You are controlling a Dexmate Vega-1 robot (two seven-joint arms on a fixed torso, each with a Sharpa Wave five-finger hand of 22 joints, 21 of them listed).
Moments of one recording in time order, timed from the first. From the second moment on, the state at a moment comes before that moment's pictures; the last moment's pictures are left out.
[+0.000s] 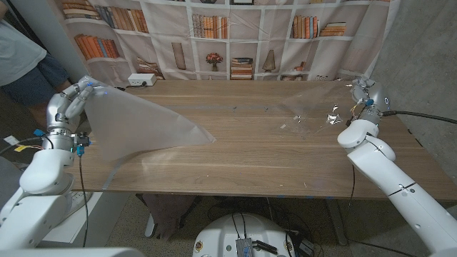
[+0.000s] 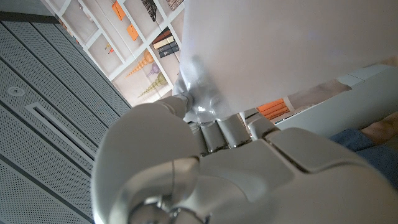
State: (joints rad) left arm 1.50 0.56 -0.41 -1.87 -0.43 -0.31 0.20; left_hand 1.04 0.17 0.65 0.07 0.20 0.72 -0.04 0.38 0.55 0.92 -0.15 0.25 0.50 1.04 -0.17 0.21 0.27 0.26 -0.02 0.22 0.17; right arm -1.07 -0.62 -0.18 -1.96 -0.05 -0.63 -0.86; right_hand 1.07 0.19 0.40 -0.10 0.17 0.87 -0.21 0.21 0.63 1.13 -0.20 0.23 0.63 1.03 -0.17 1.16 0.63 0.50 -0.05 1.56 0.39
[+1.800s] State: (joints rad) left arm 1.39 0.63 -0.21 -1.86 -0.46 -0.36 0.17; left_hand 1.05 0.18 0.64 0.05 0.20 0.81 -0.11 0.39 0.55 0.96 -0.18 0.27 0.50 1.09 -0.20 0.24 0.29 0.33 -0.04 0.26 0.18; right arm -1.04 -0.67 -0.29 -1.94 -0.12 -0.38 -0.76; right_hand 1.07 0.19 0.40 -0.10 0.17 0.87 -0.21 0.21 0.63 1.13 -0.20 0.23 0.63 1.03 -0.17 1.16 0.63 0.50 -0.05 1.56 0.39
